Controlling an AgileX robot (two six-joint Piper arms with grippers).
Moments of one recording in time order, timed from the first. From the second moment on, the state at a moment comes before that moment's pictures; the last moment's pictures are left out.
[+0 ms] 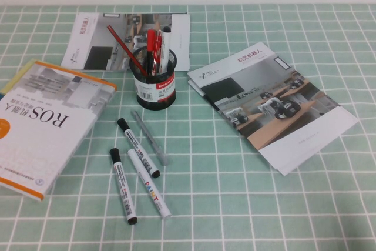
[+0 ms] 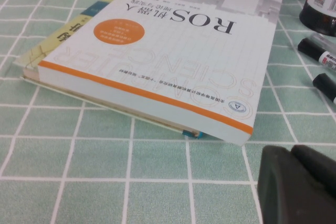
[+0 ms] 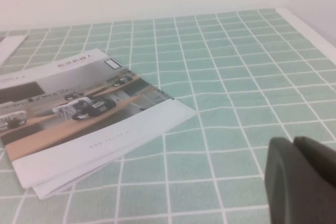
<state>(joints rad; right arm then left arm) 0.08 -0.01 0.02 -0.46 0.23 0.55 -0.07 -0.01 0.02 -0.04 0.38 0.00</state>
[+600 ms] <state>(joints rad) 0.06 -0.01 0.03 -0.04 0.35 0.03 -0.07 -0.01 0.02 -0.04 0.38 0.00</state>
